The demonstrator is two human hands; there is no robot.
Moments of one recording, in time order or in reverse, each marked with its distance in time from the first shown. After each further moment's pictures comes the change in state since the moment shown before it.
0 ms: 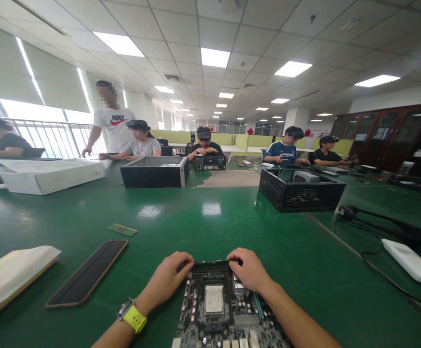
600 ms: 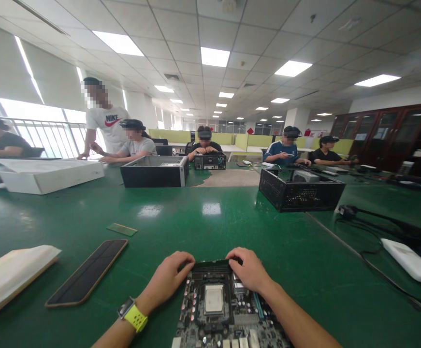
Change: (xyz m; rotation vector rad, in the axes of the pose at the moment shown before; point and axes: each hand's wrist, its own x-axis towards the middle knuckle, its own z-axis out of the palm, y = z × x) left_hand 0.002 0.002 0.002 0.001 0.000 0.015; right_hand 0.000 0.000 0.001 0.032 0.014 -0.012
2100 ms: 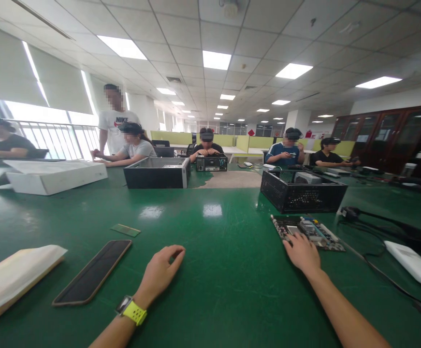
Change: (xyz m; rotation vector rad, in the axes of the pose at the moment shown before) left_hand -0.002 -0.024 -0.014 0.111 0.223 -0.114; right_hand -0.006 0.138 -0.085 -0.765 0.199 0.548
